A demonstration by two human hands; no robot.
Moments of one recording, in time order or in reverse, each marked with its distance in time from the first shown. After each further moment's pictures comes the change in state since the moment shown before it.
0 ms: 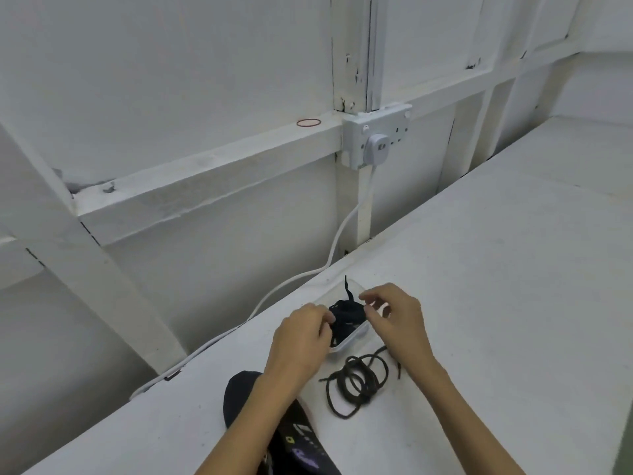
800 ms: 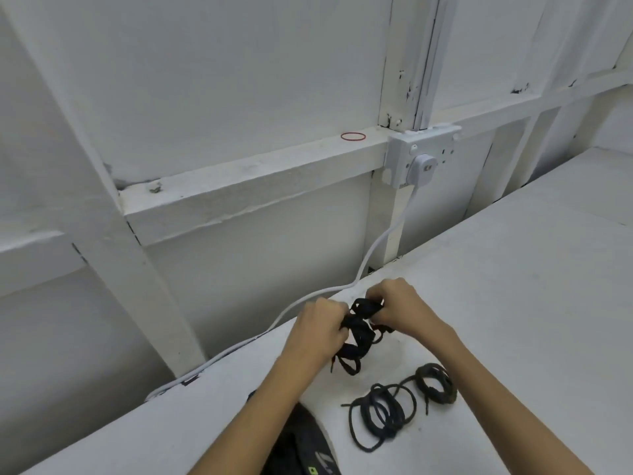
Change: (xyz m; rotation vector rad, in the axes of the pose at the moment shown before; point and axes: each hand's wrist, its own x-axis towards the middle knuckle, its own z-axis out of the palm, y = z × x) left_hand 0.046 -0.021 -0.018 0.168 -0.049 0.076; right_hand 0.089 -0.025 0.024 -0.609 -0.521 -0.058
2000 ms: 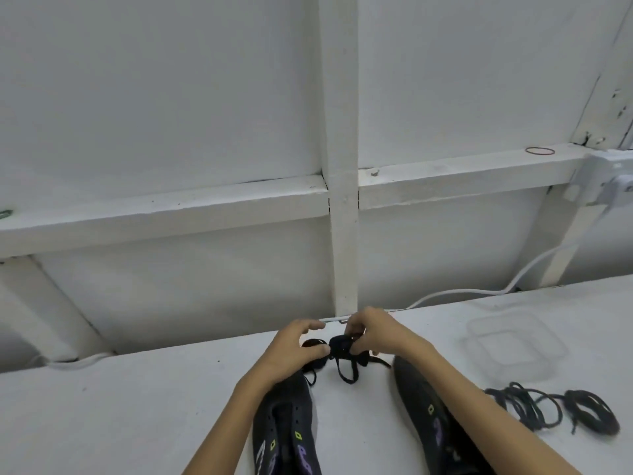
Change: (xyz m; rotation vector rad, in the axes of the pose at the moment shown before) left_hand -0.252 -0.150 -0.053 -0.606 0.170 -0.607; right_hand -0.052 -0.230 0.088 0.230 -0.465 -0.434
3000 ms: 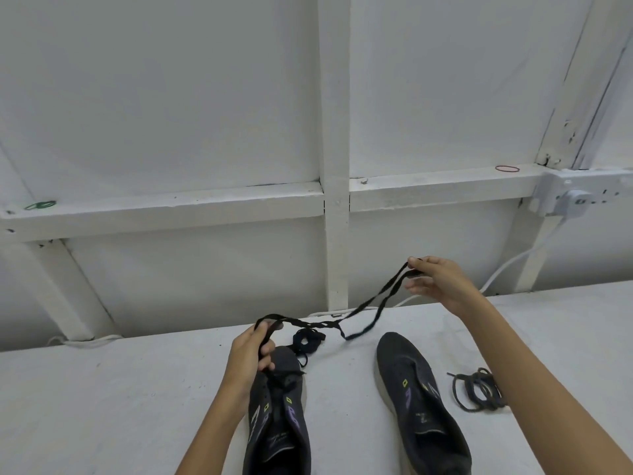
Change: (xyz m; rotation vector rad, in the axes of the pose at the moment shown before) left_hand -0.096 0.016 -0.001 -0.774 0.386 -0.111; right_hand -0.074 0.038 -0.097 1.074 0.446 0.096
